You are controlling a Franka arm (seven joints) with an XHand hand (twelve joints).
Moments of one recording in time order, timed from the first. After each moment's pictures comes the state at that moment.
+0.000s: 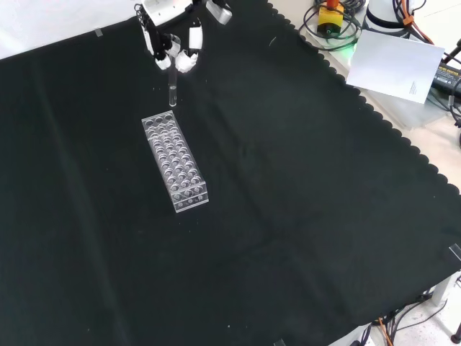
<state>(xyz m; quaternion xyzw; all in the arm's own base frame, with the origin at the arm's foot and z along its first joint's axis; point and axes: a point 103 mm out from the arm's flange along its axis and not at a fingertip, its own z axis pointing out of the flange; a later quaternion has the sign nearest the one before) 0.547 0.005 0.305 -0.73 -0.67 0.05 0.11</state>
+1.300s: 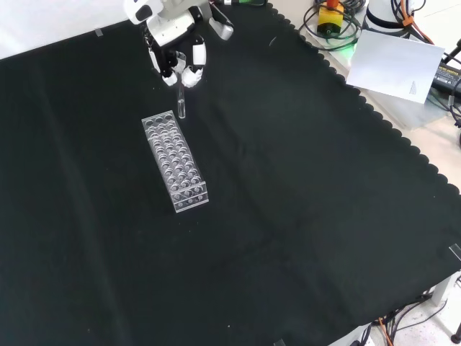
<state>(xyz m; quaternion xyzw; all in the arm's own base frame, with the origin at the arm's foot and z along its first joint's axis) 0.543 0.003 0.263 -0.73 -0.66 0.07 0.14</state>
